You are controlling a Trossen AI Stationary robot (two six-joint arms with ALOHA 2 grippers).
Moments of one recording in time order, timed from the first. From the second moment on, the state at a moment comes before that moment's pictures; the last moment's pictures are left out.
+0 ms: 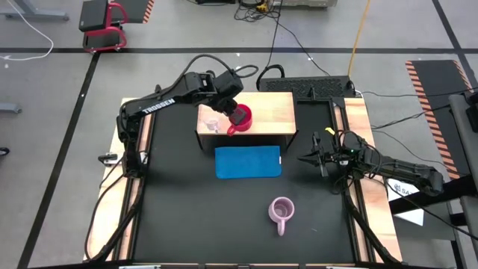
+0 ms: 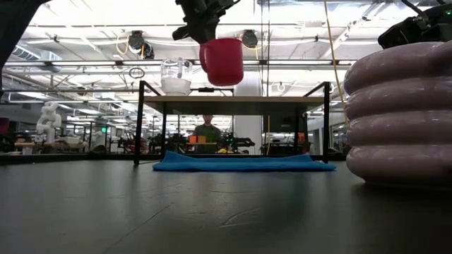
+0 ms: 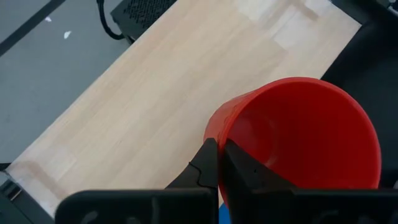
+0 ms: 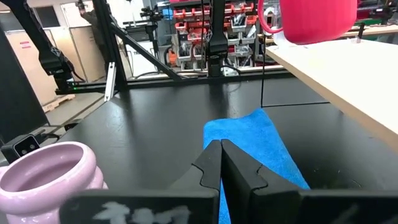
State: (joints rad) left arm 0.32 1.89 2.12 -1.24 -0.16 -0.37; right arm -0.35 0.17 0.01 0.06 -0.44 0.07
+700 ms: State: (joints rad) left arm 0.31 1.89 2.12 -1.28 -0.13 -0.34; right arm -0.35 0.17 0.01 0.06 -0.44 0.07
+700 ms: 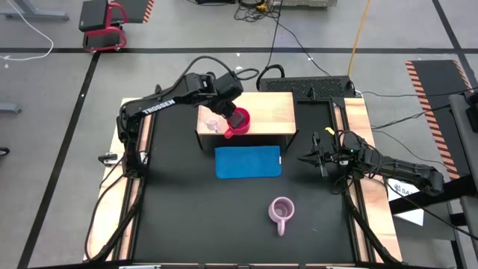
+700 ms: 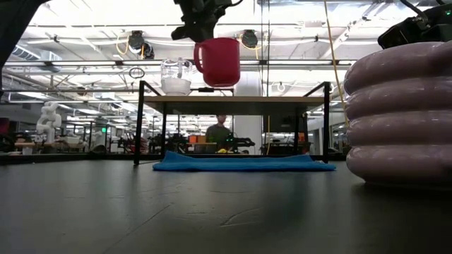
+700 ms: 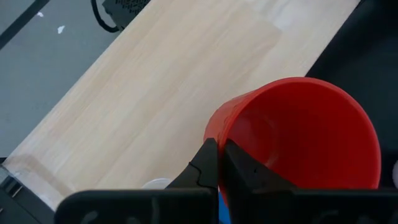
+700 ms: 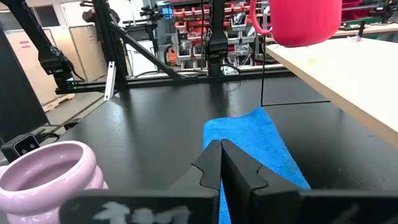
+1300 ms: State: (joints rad) left arm 0.29 1.89 2.12 -1.28 -0.16 -0.32; right arm -0.35 0.17 0.01 0.06 -0.44 0.07
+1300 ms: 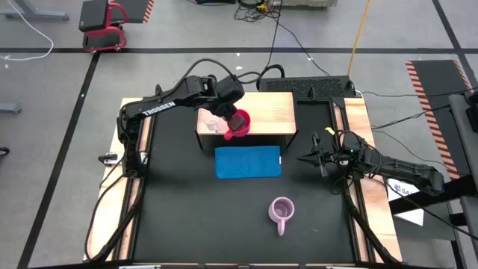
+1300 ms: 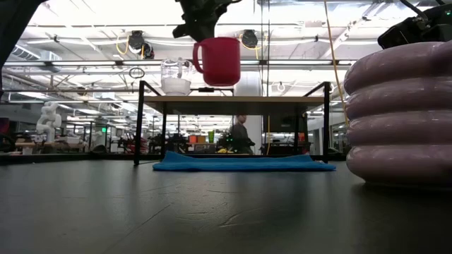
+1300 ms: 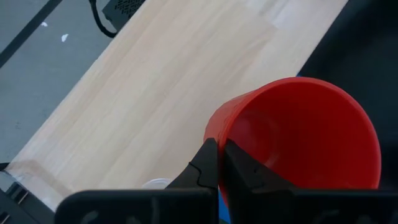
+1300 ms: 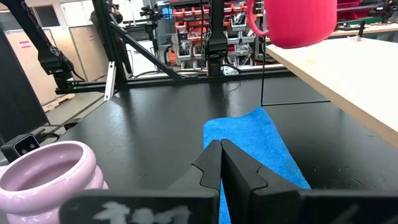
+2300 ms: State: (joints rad) left arm 0.29 1.93 2.11 -1.30 -0.15 -0.35; right arm -0.35 0.17 0.01 0.07 -0.44 0.08
